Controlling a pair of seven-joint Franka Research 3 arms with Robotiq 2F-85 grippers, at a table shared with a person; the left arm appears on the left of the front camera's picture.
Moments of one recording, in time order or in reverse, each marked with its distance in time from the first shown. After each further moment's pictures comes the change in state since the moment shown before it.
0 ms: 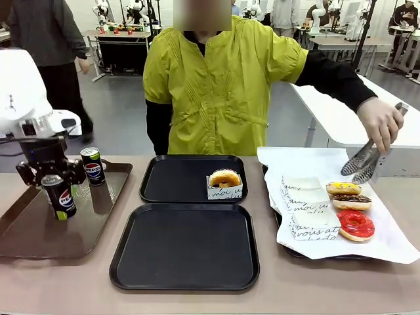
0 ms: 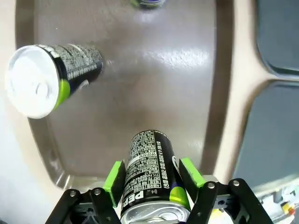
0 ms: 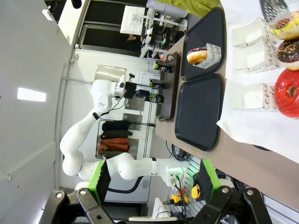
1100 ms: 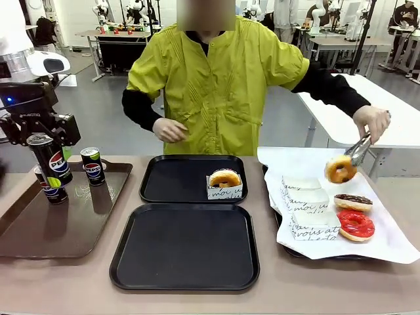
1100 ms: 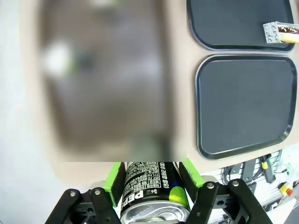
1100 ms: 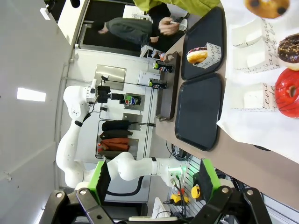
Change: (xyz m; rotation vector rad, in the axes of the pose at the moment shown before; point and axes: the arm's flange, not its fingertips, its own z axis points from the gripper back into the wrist) left arm -0.045 -0.045 0.122 -0.014 -0.084 -0.092; right arm 0.000 0.000 0.000 -0.001 0.001 0.000
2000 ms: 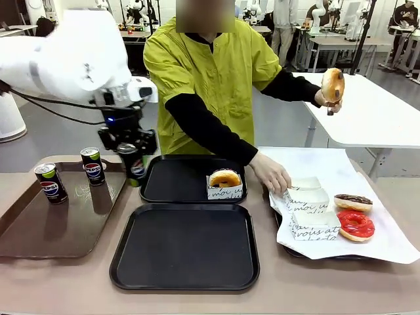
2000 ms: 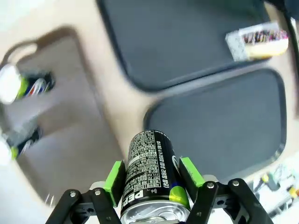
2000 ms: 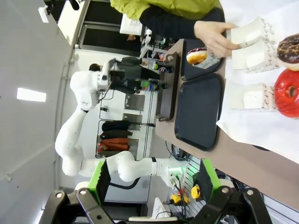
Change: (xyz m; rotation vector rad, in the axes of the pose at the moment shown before) left arm 0.059 -0.100 -0.051 -0.013 -0.024 -0.183; right arm 0.000 0.000 0.000 -0.001 0.000 -0.001
